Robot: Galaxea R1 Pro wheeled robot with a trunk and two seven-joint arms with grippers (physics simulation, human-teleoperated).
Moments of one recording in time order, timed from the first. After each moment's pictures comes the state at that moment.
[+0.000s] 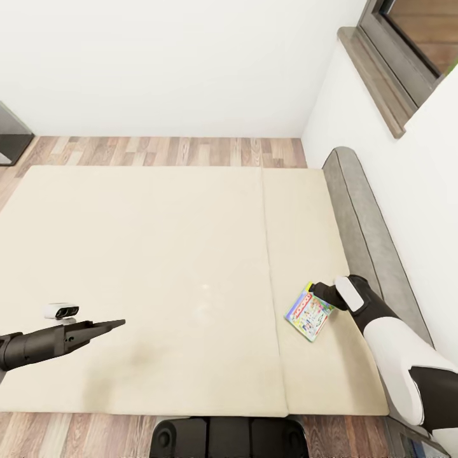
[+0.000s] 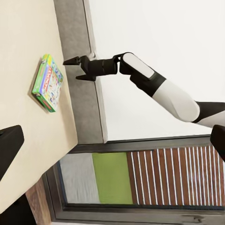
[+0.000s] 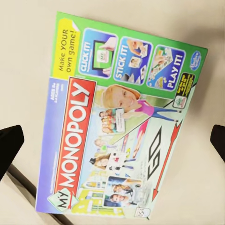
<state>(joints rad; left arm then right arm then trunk) -0.37 0.46 0.25 -1.35 0.38 0.92 -1.57 -1.02 -0.16 -0.05 -0.50 -0.59 0.66 -0.32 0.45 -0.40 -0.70</state>
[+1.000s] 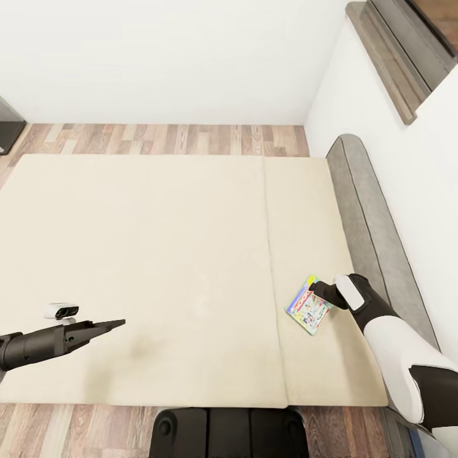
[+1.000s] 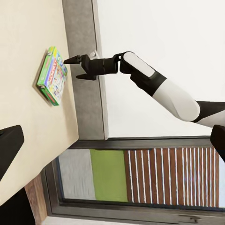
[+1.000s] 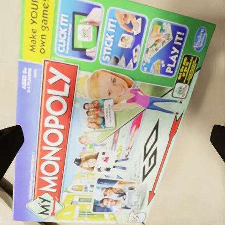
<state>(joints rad) -0.37 0.46 0.25 -1.35 0.38 0.92 -1.57 -1.03 -0.16 -0.05 -0.50 -0.59 0.66 -0.32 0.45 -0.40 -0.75</state>
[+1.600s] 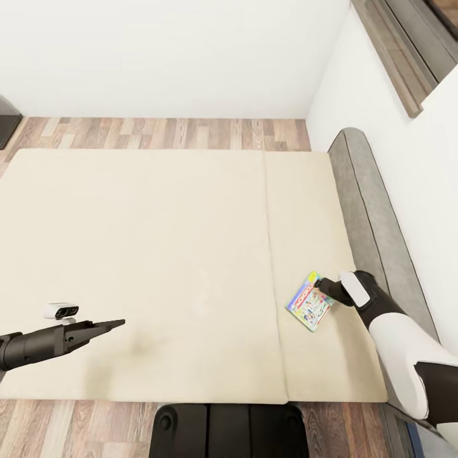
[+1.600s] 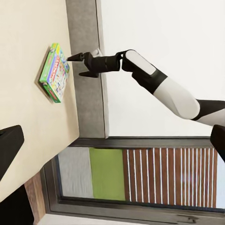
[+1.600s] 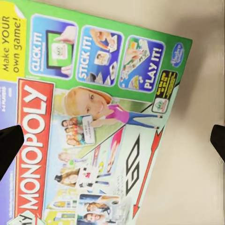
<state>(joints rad) -0.37 0.46 0.25 -1.35 0.39 0.92 -1.57 -1.04 -0.18 -0.05 -0.50 -0.60 0.66 -0.32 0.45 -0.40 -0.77</state>
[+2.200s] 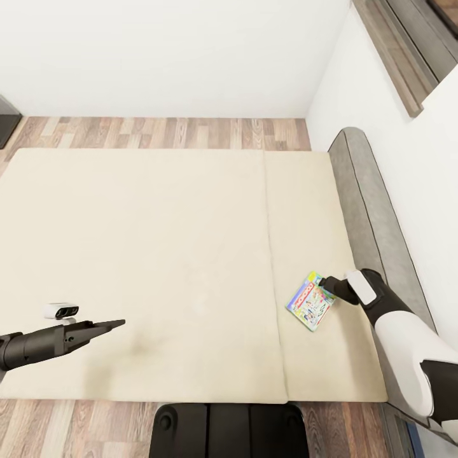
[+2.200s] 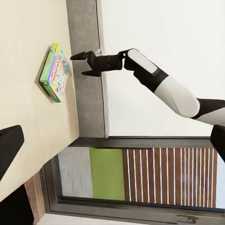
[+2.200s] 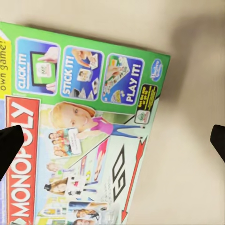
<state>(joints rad) -0.37 0.46 0.25 -1.35 0.38 0.92 -1.57 -1.06 -0.21 -0.06 -0.50 -0.60 0.68 -0.31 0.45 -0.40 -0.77</state>
